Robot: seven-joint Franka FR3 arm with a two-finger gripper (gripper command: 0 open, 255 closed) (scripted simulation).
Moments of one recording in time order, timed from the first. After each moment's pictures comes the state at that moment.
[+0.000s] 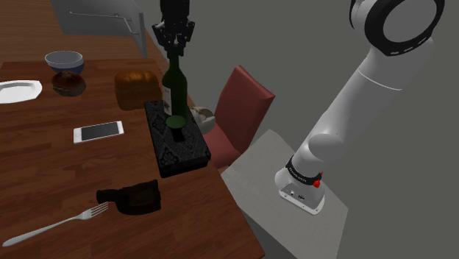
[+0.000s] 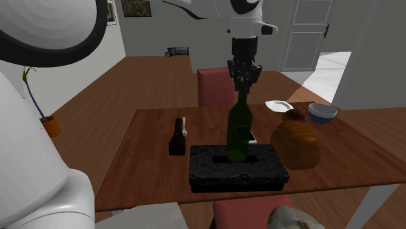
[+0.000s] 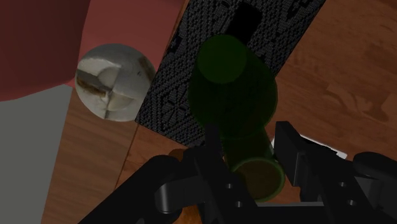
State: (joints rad) arm 0.02 -0.02 0.39 -1.72 -0.05 1.72 0.35
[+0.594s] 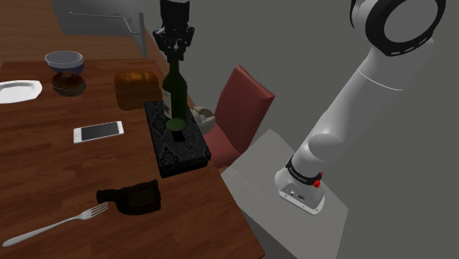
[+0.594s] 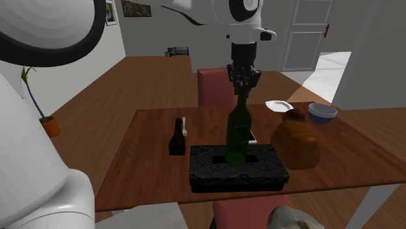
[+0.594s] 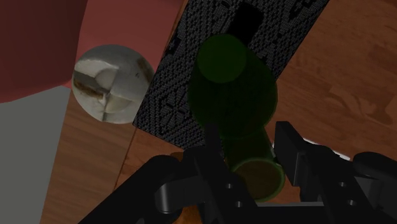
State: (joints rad) arm 0.02 -0.02 0.39 -1.77 -0.04 1.76 0.36
